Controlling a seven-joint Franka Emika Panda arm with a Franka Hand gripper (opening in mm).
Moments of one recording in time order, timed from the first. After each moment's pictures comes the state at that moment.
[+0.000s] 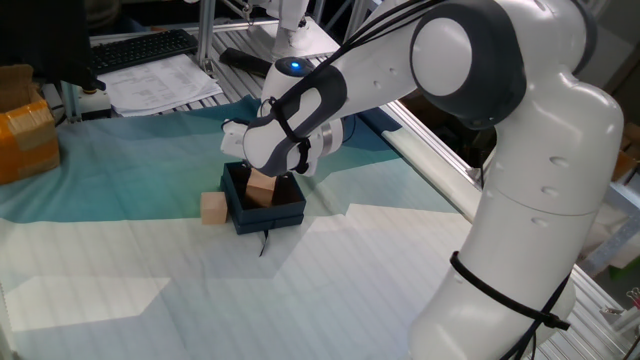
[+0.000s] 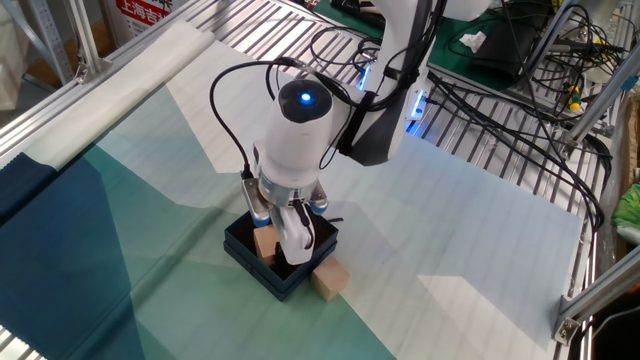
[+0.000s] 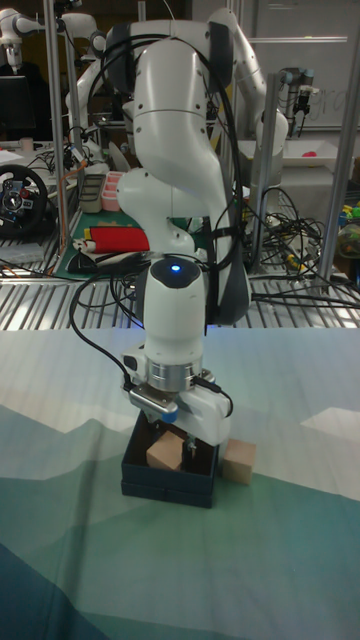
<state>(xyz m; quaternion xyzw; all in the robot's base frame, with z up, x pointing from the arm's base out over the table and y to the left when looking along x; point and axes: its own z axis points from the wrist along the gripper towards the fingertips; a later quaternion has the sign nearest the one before) 0.527 0.002 0.101 0.32 0.94 0.00 0.06</state>
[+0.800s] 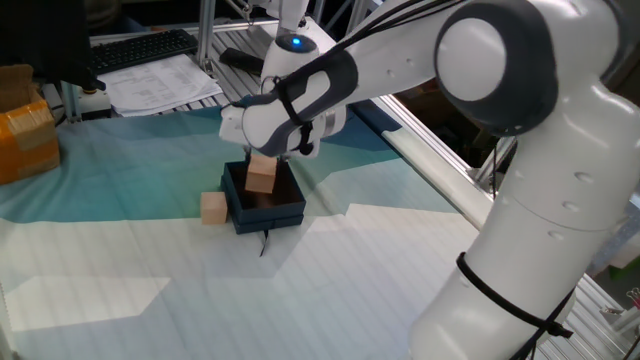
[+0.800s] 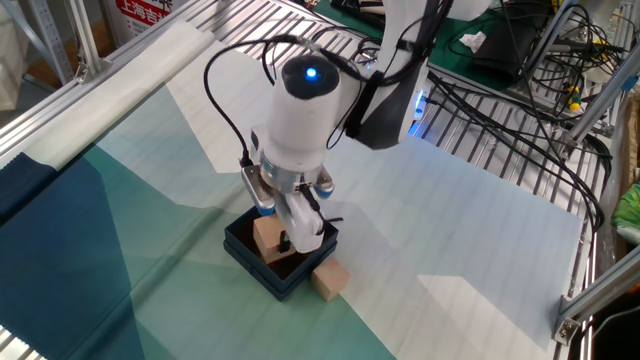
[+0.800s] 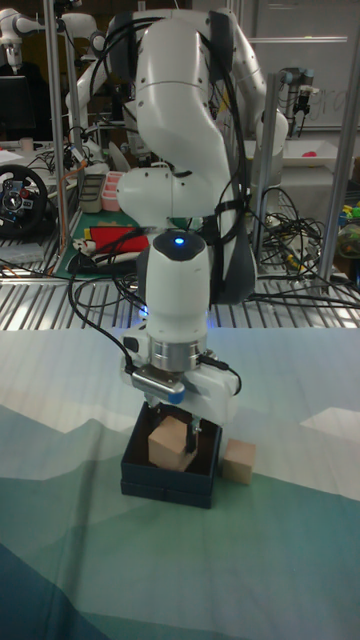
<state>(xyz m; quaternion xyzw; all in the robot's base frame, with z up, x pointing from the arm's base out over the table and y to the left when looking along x) 0.531 0.007 0.145 0.28 0.96 0.00 0.06</state>
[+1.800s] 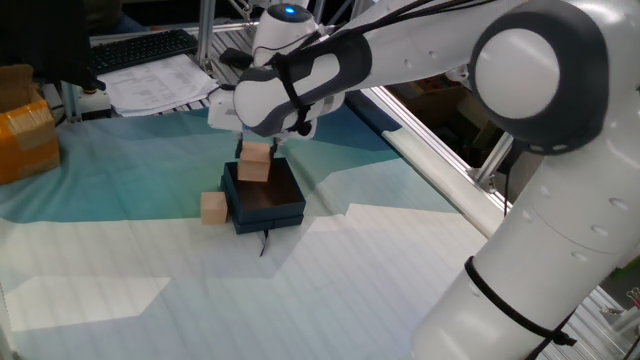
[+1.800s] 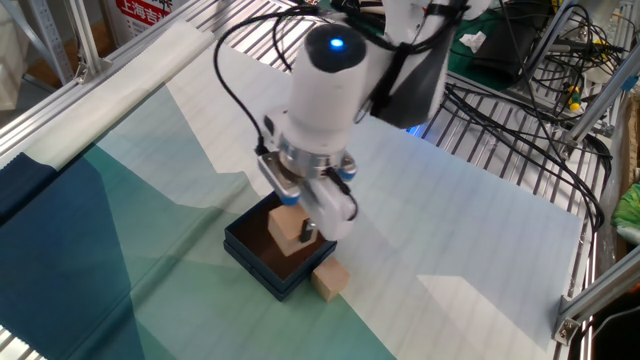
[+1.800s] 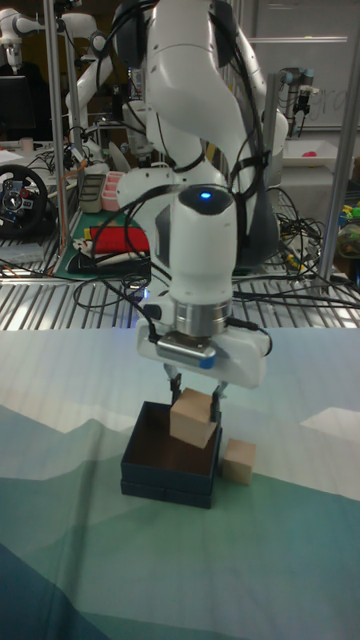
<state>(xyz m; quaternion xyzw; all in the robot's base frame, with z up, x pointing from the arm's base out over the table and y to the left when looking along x) 0.526 0.033 0.198 0.22 0.97 0.00 0.05</state>
